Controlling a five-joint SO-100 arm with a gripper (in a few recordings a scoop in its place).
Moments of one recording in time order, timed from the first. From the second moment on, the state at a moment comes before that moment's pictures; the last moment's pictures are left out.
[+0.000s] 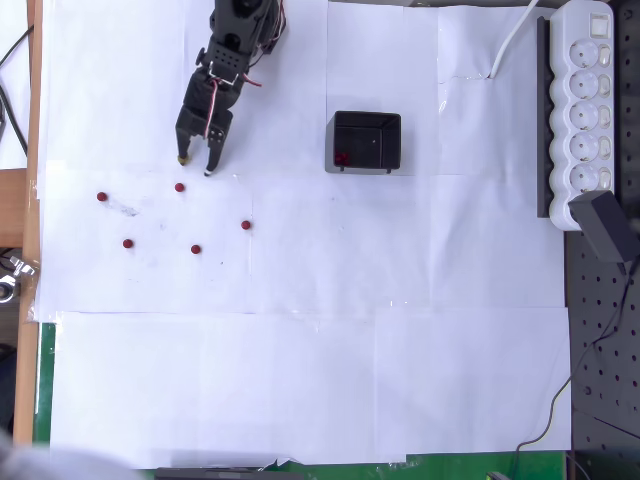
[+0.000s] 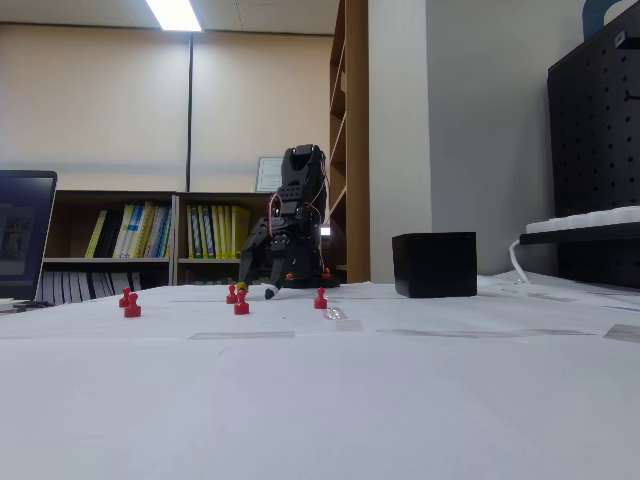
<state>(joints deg) 22.3 71.0 14.8 -18.8 -87.2</state>
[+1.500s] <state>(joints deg) 22.7 86.8 29.2 -22.3 -89.8</state>
